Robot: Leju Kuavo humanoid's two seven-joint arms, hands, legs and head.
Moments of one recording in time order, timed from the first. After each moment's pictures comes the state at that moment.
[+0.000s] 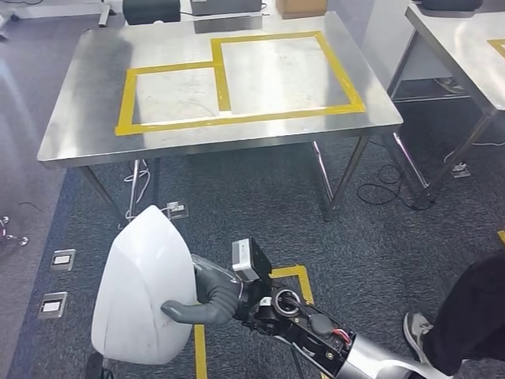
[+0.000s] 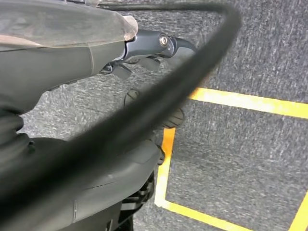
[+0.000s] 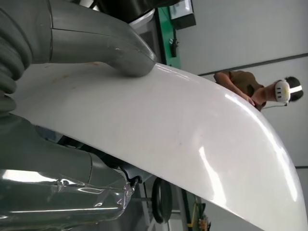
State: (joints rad) left arm -0.13 0.12 -0.83 -0.21 1.22 0.03 -0.34; right arm -0.52 0.12 1.05 -1.23 -0.44 0.50 -0.37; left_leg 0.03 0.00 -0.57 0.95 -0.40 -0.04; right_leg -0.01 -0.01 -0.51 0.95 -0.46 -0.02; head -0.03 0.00
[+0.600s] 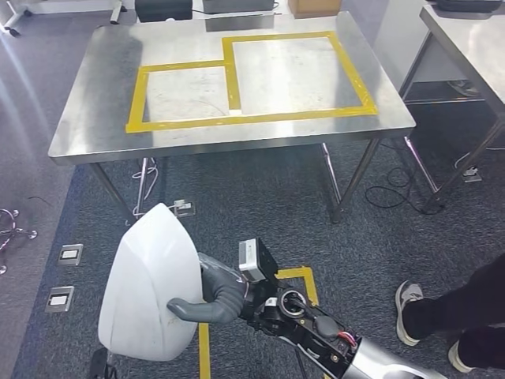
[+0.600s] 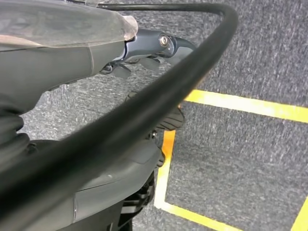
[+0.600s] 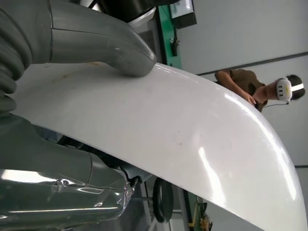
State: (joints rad) left arm -0.12 0.12 -0.83 -0.21 1.22 0.03 -0.34; right arm -0.52 0.12 1.05 -1.23 -0.44 0.50 -0.37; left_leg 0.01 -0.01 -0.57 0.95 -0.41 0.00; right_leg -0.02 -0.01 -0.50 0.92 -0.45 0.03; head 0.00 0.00
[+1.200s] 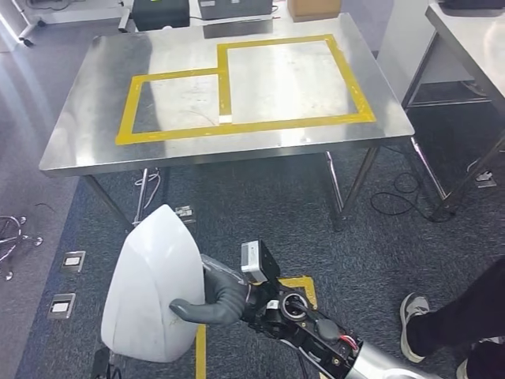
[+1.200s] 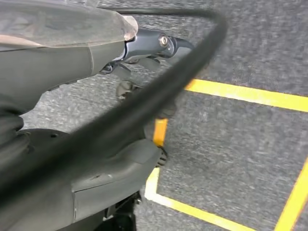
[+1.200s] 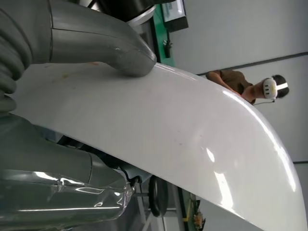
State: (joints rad) left arm -0.13 0.12 -0.83 -0.21 1.22 0.03 -0.34; right arm -0.51 0.12 1.05 -1.23 -0.44 0.49 -0.37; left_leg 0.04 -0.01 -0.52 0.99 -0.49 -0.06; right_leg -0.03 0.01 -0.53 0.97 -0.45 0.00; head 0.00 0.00
